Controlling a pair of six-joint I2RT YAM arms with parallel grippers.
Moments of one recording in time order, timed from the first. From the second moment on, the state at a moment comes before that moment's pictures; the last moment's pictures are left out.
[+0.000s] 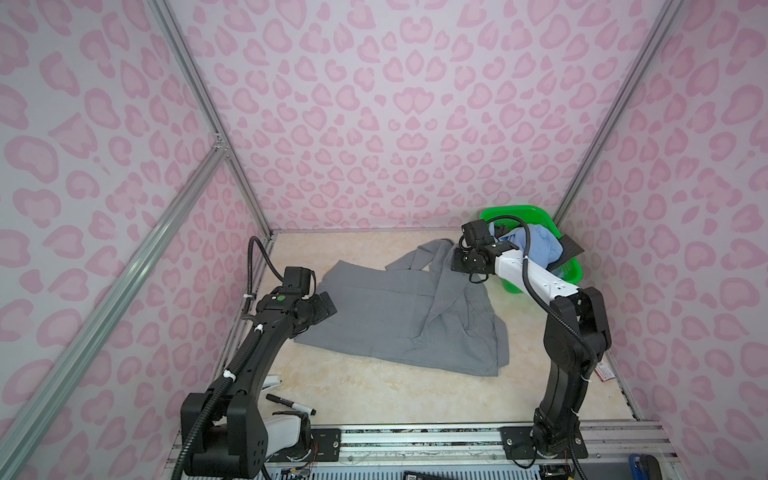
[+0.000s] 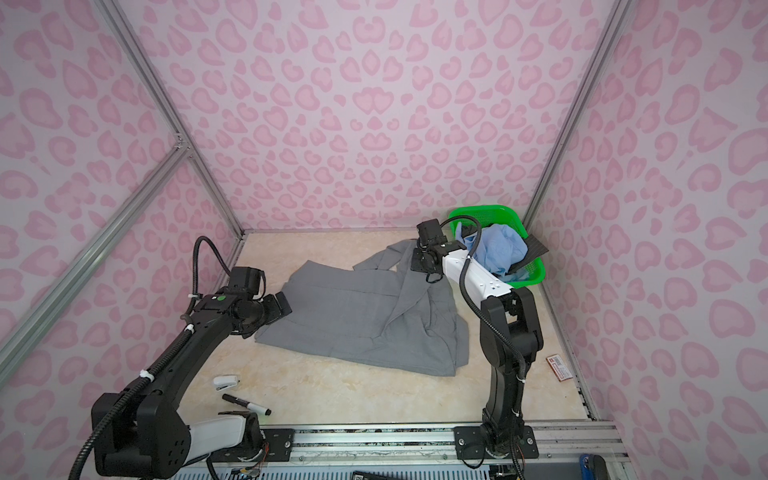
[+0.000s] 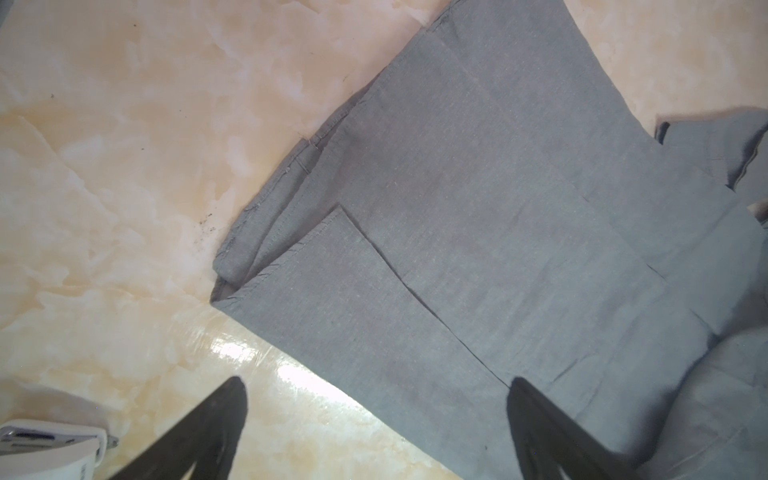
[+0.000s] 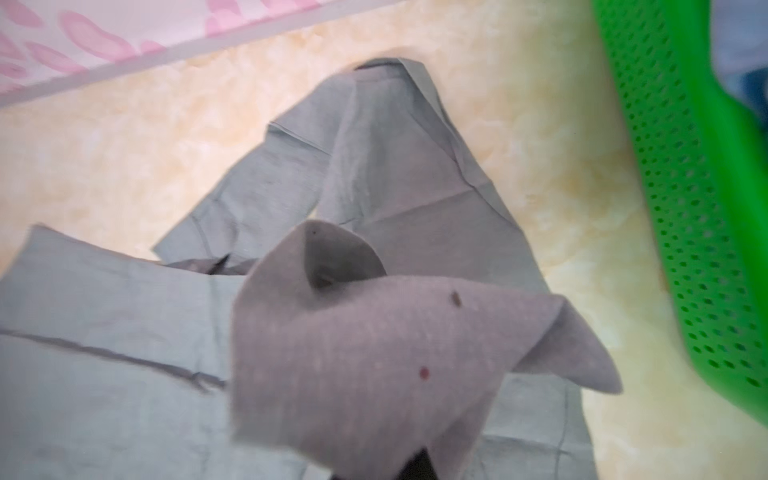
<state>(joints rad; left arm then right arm) -0.06 1.27 0.95 -0.80 -0.03 -0.58 0.35 1.91 1.59 -0.60 0.01 0.48</state>
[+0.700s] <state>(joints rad) -0.08 1.28 0.92 -0.73 0.17 -0.54 0.45 1.97 1.63 -0.33 -0.06 1.25</state>
